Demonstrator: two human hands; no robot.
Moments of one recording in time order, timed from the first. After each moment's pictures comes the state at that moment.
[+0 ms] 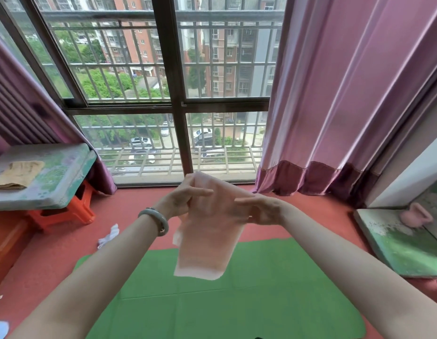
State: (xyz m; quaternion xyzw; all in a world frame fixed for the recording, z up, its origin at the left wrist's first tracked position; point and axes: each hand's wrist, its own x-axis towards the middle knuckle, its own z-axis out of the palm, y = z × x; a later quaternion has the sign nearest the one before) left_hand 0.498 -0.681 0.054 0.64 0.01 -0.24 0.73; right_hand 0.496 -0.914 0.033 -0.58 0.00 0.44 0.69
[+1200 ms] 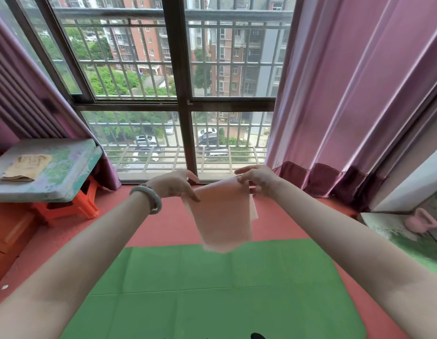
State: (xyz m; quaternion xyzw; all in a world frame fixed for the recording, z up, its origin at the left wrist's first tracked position) left_hand 0.513 -0.648 0.077 0.87 0.03 -0.26 0.41; right_hand 0.527 -0.885 0.074 -0.71 0.10 0.22 0.66
